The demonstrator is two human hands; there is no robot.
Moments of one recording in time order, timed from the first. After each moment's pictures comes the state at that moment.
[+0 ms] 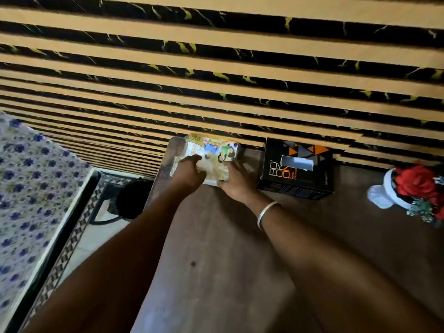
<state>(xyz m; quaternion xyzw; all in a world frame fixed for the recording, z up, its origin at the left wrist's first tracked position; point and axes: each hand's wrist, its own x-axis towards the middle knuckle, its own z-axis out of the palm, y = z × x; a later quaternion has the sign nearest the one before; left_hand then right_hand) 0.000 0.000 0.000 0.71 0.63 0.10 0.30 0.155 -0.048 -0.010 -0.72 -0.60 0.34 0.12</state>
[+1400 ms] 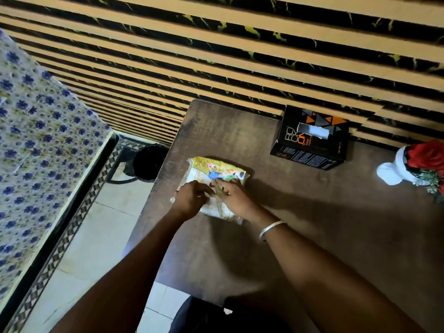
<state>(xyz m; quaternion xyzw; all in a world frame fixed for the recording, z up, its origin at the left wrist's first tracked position) -0.072 -0.175 -0.019 0.68 0.62 0.09 0.40 0.100 -0.186 -0.033 -0.64 -0.60 0.46 0.11</state>
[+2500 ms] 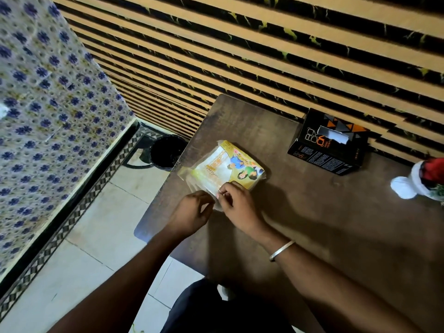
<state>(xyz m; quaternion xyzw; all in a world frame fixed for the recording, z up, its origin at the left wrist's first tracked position) -0.110 -0.267 0.009 0.77 0.56 0.15 0.27 0.061 -0.254 -0.007 -0.57 -0.70 0.33 0.28</state>
